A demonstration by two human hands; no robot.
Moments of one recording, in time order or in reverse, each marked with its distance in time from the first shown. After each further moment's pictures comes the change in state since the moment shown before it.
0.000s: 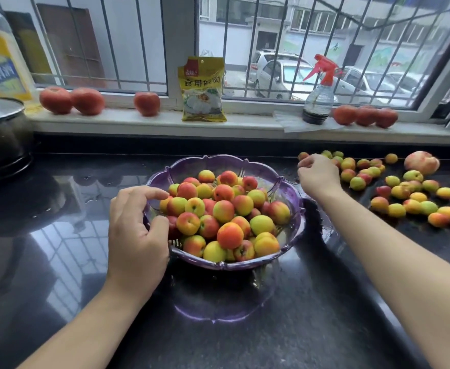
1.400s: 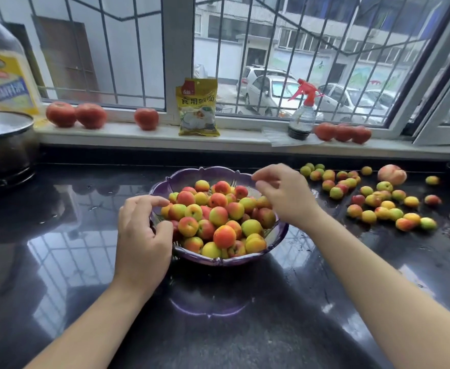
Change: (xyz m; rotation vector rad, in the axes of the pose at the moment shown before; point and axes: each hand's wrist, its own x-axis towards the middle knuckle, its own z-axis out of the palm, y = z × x) left_hand -0.002 0.004 -0.005 0.004 -0.043 -0.036; right_hand -0.097 -0.058 -0.036 0.135 -0.116 -0.484
